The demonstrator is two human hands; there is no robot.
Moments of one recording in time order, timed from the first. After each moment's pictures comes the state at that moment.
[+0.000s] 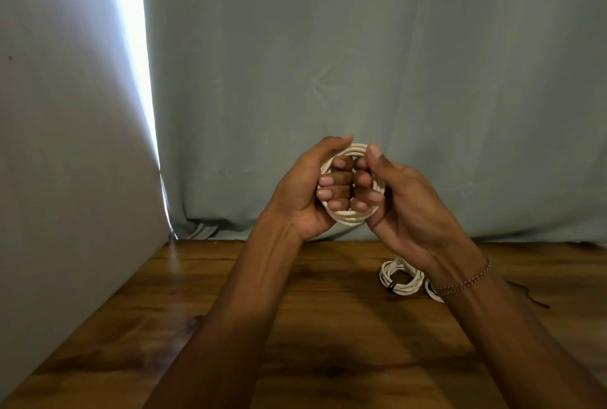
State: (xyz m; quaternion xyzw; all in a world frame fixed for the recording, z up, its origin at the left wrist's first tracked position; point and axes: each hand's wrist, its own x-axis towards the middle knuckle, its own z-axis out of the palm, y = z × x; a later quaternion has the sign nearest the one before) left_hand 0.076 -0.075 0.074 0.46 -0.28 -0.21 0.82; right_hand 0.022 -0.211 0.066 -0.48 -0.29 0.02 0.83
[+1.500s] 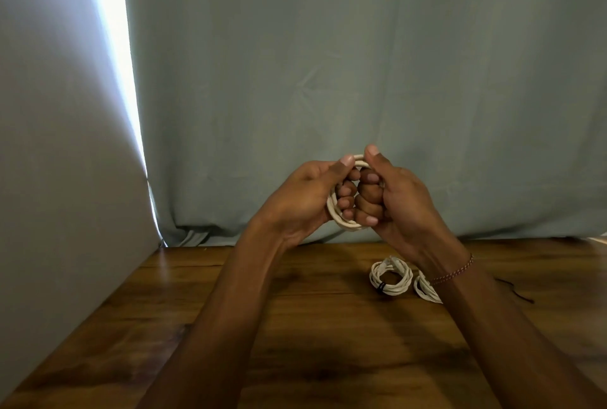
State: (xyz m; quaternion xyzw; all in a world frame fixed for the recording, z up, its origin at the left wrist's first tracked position) left_hand 0.055 -0.087 0.073 0.63 -0.30 -0.04 0.71; right_hand 0.042 -0.234 0.060 -0.58 -0.20 -0.09 0.79
